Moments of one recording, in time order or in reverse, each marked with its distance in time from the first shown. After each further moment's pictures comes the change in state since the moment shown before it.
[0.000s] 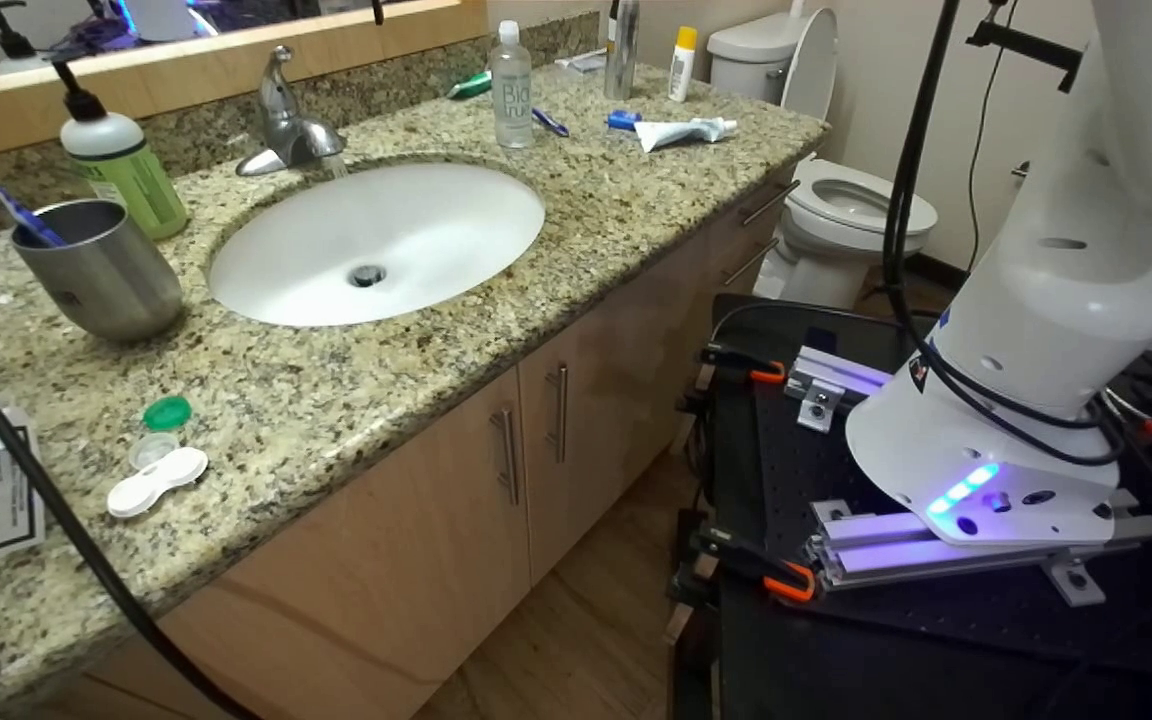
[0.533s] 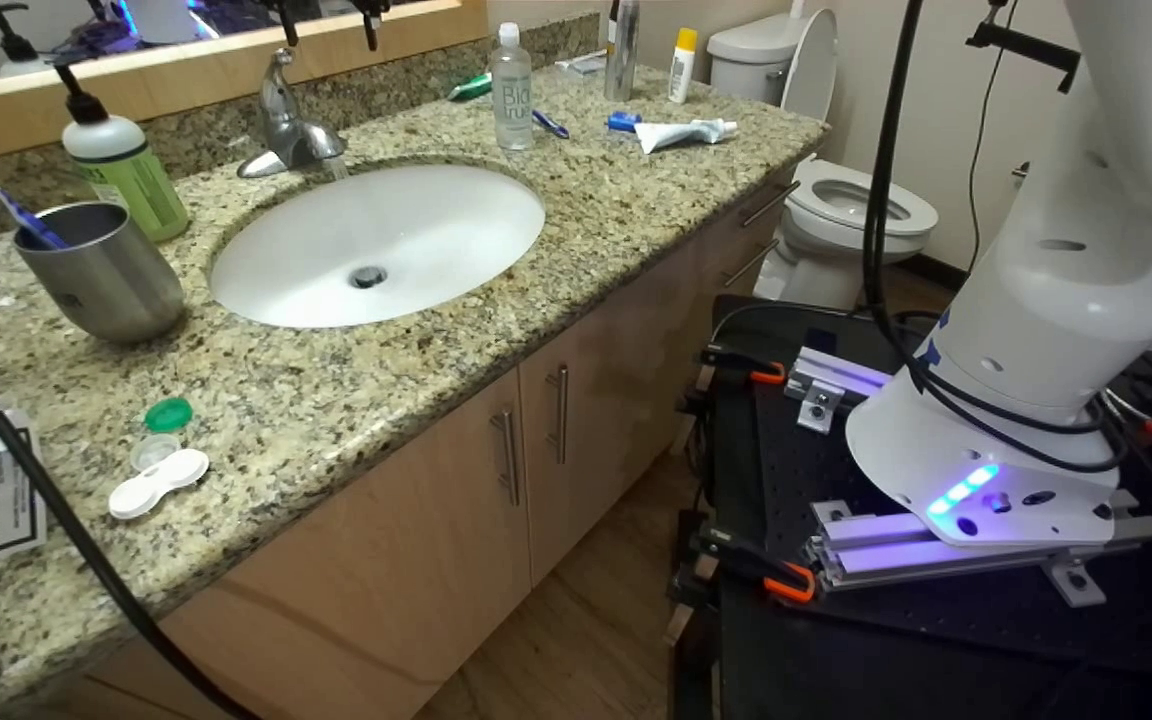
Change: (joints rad) arm 0.005 0.077 0.003 0.073 -0.002 -0.012 -0.003
